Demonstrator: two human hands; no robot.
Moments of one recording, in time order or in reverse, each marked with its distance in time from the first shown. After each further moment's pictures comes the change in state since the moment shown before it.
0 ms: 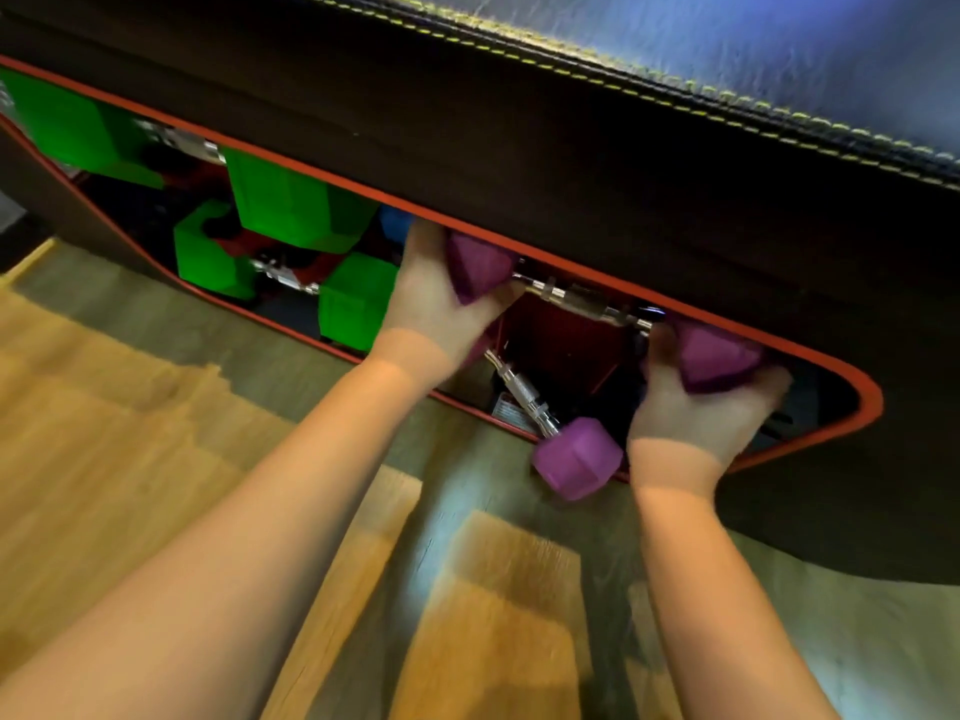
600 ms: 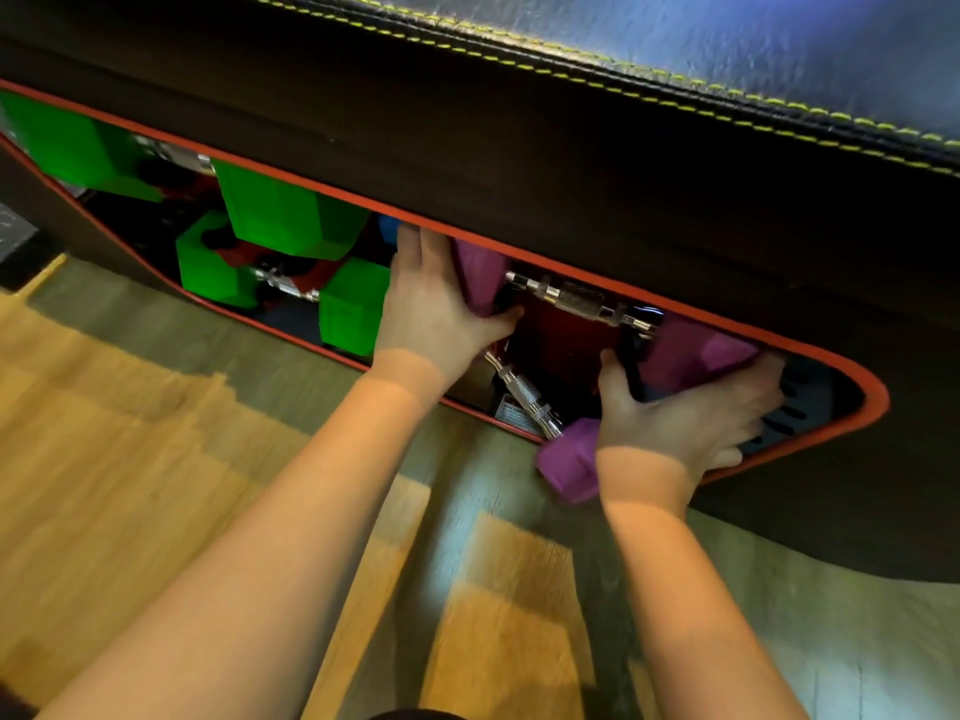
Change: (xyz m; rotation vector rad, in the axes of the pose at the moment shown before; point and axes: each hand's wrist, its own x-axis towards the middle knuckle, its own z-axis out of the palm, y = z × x) left_hand -0.004 -0.001 0.004 0.463 0.042 0.069; right_hand -0.018 -0.002 0.009 -0.399 0.028 -0.036
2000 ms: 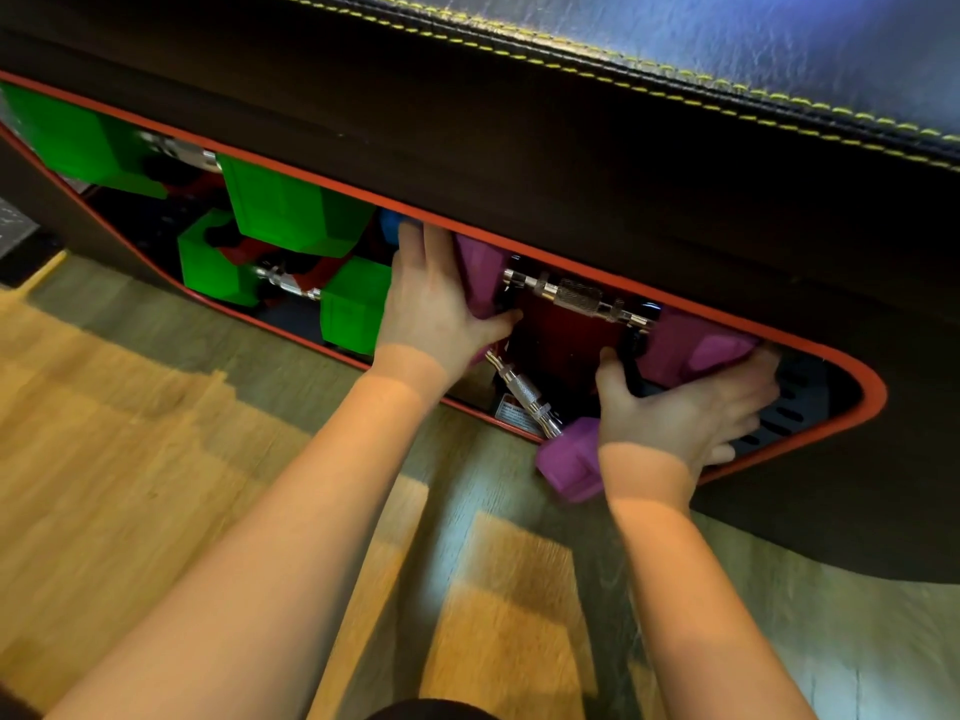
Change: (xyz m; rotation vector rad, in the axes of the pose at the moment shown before) left_hand -0.002 0.001 -0.003 0.057 -0.016 0.026; right_hand -0.002 -0.006 -0.004 -0.008 -0.062 0.006
